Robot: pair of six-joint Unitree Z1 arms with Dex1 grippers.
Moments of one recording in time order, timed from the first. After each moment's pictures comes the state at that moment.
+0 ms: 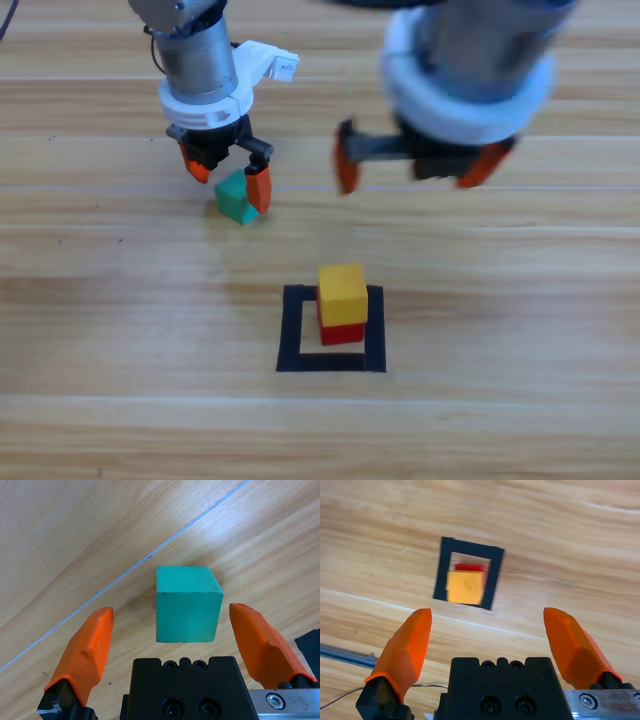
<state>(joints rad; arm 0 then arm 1) -0.43 2.52 -2.34 1.32 -0.04 0.12 1.04 2.07 -1.98 1.17 -0.19 0.81</state>
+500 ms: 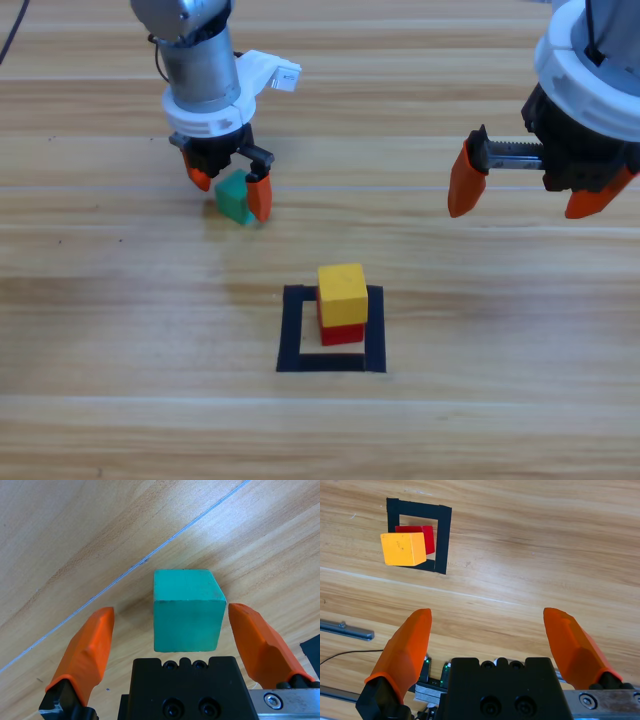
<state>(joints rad) -0.43 2.54 -2.34 1.32 -0.04 0.13 0.87 1.89 -1.72 1.15 -0.02 0.73</state>
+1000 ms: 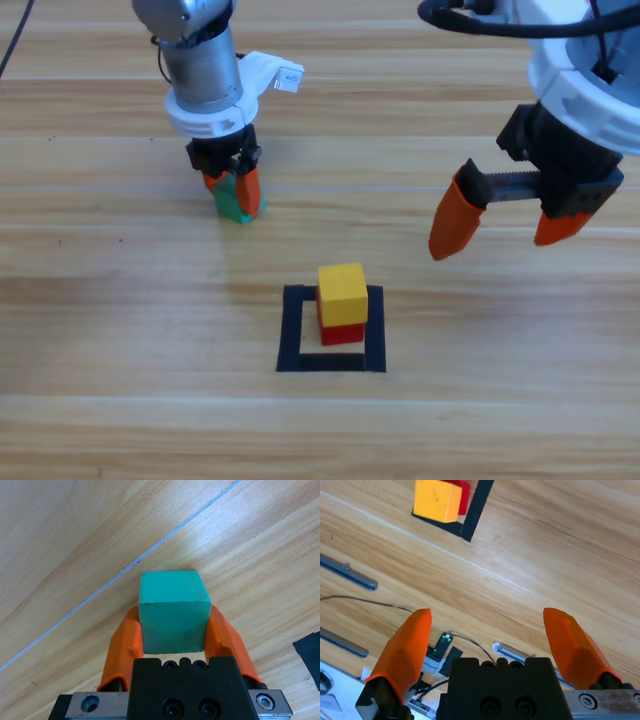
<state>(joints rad) -0.44 2.54 -2.34 1.32 -0.06 0.13 0.85 1.89 -1.69 1.14 0.17 0.47</state>
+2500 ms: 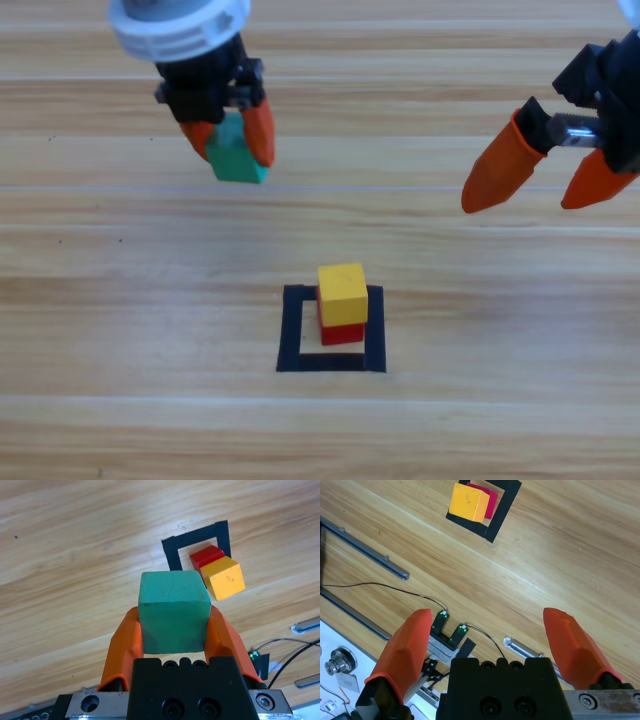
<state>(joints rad) -0.64 2.09 -2.12 1.41 -0.07 -0.48 0.78 1.75 -1.63 1.10 0.27 0.41</state>
